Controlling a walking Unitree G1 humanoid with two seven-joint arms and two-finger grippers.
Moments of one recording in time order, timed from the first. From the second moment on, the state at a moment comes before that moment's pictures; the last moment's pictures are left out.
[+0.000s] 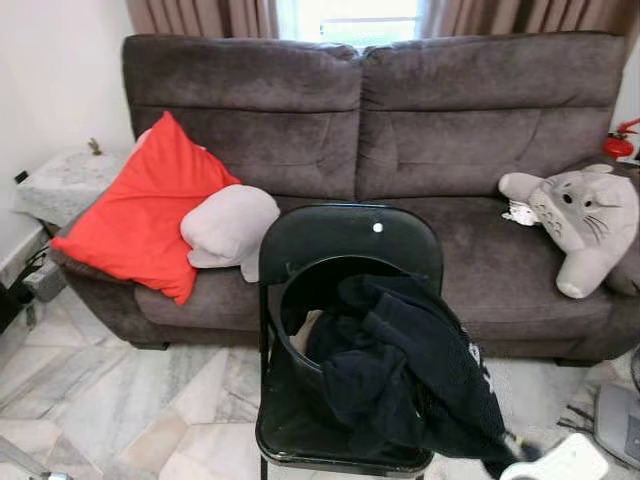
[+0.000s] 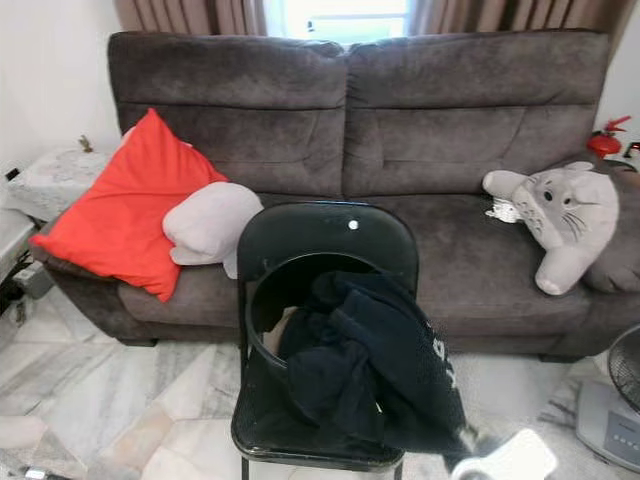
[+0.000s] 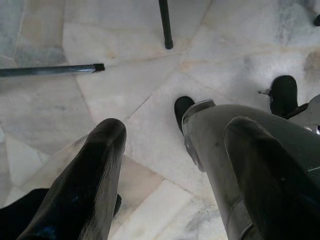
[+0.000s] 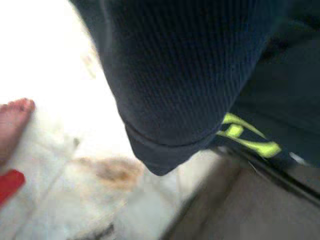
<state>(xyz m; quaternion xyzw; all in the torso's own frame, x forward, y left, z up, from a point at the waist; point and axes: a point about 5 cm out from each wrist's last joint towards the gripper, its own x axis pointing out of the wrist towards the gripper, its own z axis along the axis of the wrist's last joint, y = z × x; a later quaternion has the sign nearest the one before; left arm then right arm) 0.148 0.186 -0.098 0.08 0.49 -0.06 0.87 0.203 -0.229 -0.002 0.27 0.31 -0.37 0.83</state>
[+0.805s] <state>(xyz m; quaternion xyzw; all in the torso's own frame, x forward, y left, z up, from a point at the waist) 0.147 0.186 -0.098 0.08 0.49 -0.06 0.87 0.147 -0.225 -0.078 0.21 0.47 -0.41 0.75</state>
